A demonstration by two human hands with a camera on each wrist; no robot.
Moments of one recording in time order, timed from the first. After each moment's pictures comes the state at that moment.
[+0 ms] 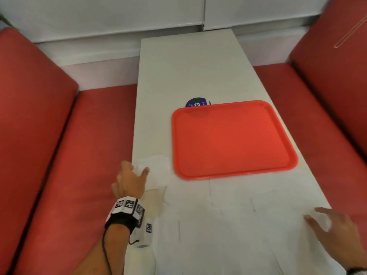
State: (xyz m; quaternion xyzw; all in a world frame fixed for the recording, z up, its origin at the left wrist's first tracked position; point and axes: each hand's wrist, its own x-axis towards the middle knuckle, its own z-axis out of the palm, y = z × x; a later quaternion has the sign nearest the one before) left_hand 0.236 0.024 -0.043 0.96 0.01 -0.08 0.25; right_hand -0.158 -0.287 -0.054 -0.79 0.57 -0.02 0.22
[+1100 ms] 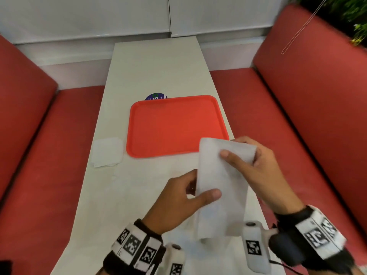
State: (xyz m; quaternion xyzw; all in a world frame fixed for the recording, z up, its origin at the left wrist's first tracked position) left_hand -0.064 -0.105 0.100 0.70 -0.33 -0.37 0.51; right_hand -0.163 -0.277 0.147 -0.71 0.24 -0.20 0.63
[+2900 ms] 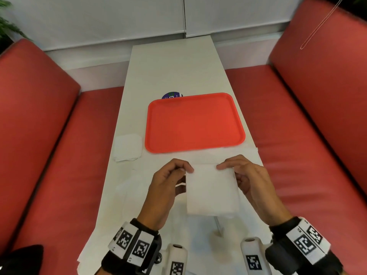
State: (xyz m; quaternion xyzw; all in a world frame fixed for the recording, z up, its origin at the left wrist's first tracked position) left_hand -0.050 -0.061 0.103 0.65 -0.13 -0.32 0.67; right_hand -0.167 -0.235 0.097 -0.61 0.21 -0.15 0.75
